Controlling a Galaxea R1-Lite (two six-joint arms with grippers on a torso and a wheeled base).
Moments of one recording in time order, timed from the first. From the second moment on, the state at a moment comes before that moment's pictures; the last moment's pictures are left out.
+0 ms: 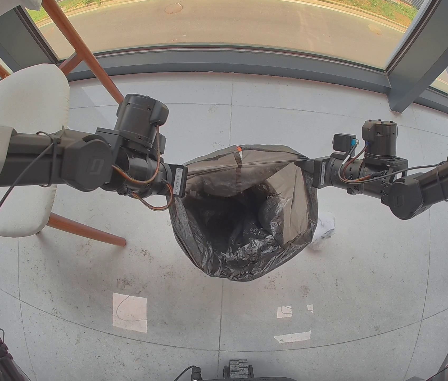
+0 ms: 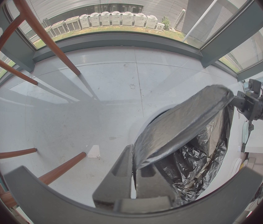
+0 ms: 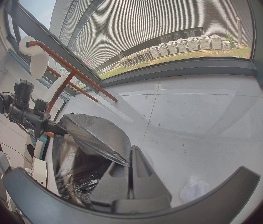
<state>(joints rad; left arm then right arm) -0.45 2.00 -1.54 0.18 0.16 -0.14 0.32 2.10 -1.27 -0.58 0.36 0.10</state>
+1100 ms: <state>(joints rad) -0.36 2.16 -1.60 0.12 0.16 -0.14 0.27 1.65 -0.90 -0.45 0.45 0.15</state>
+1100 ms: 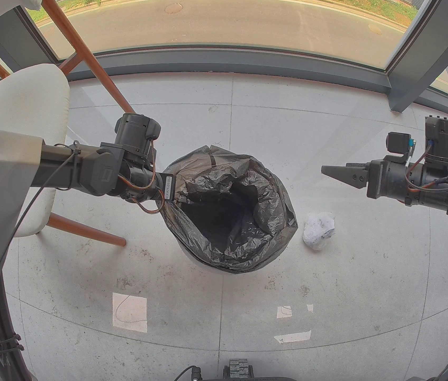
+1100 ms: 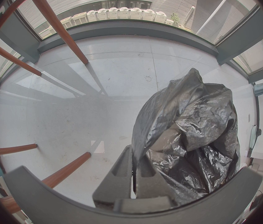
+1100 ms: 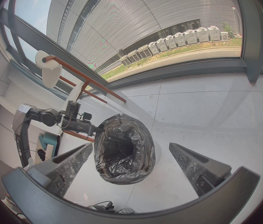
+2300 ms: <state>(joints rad) -0.62 1.85 -1.00 -0.06 0.15 -0.06 0.24 1.50 -0.69 -0.45 0.33 0.33</state>
